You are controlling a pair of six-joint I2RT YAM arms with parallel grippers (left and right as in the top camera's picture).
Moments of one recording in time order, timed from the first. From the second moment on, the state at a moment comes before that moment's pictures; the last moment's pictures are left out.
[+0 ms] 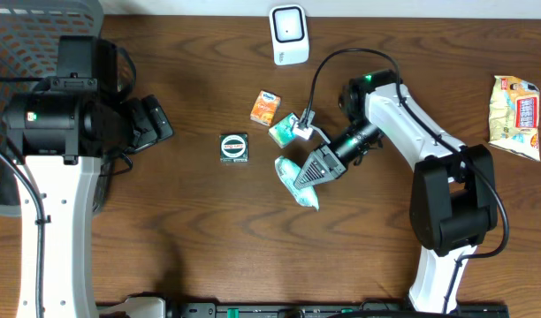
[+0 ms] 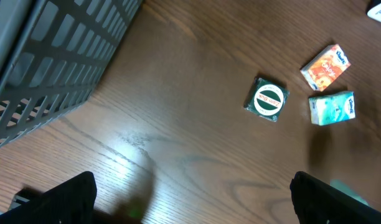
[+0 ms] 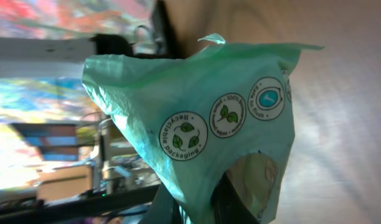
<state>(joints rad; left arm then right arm) -0.02 1.44 1.77 -1.54 -0.06 -0.49 0.31 2.06 1.57 -1.57 -1.01 -0.82</state>
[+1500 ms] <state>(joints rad) -0.02 1.44 1.77 -1.54 -0.06 -0.49 0.23 2.06 1.55 -1.15 -0.32 0.11</state>
